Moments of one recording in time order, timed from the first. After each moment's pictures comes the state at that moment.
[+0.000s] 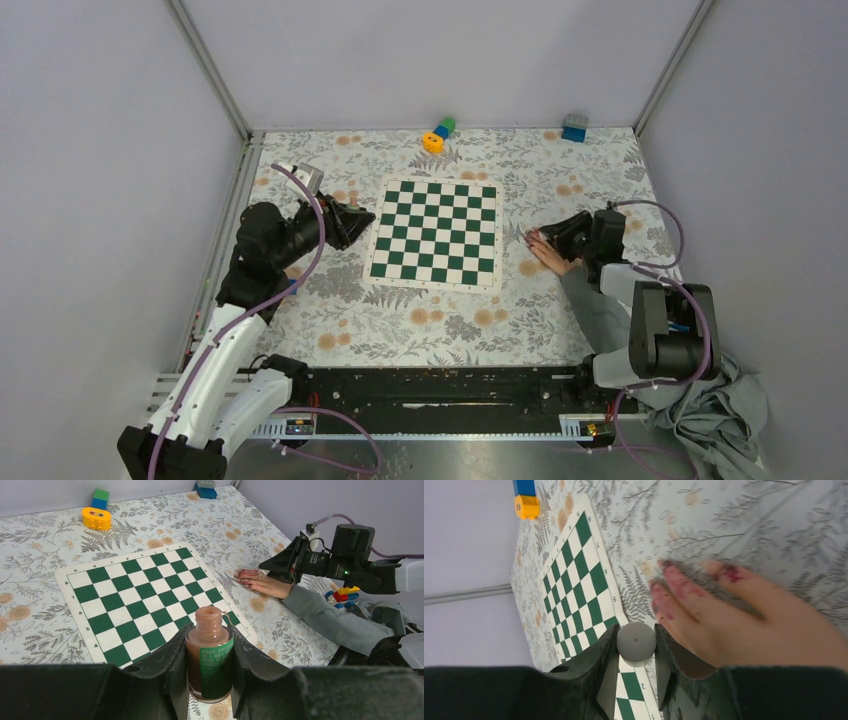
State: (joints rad) left arm -0.28 0.81 0.79 -0.07 0.50 -0.31; right arm -0.12 1.46 0.48 0.38 -0.32 0.97
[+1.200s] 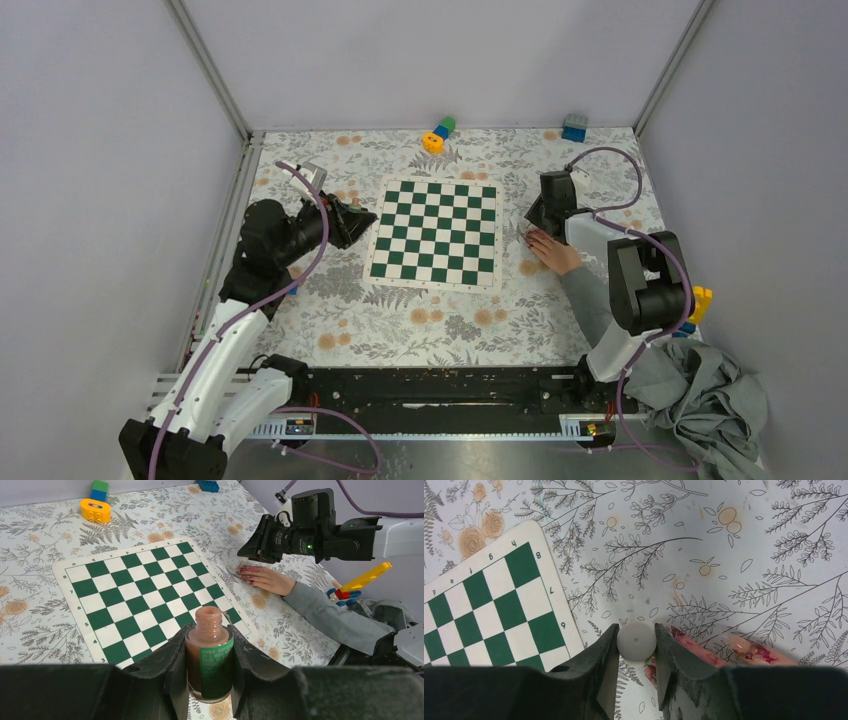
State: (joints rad) left arm -0.28 0.84 0.79 -0.07 0.50 -0.31; right arm 0.19 1.71 0.94 -0.01 0.24 0.68
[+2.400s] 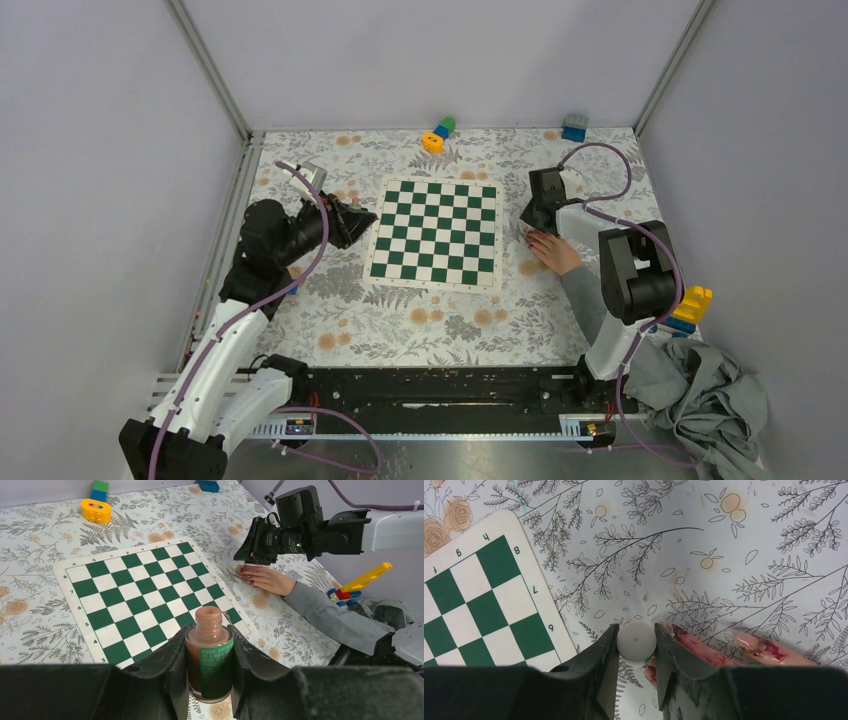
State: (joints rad) left arm -0.28 0.84 0.79 -0.07 0.50 -0.31; right arm 0.23 1.79 1.04 -0.14 0.31 0.70
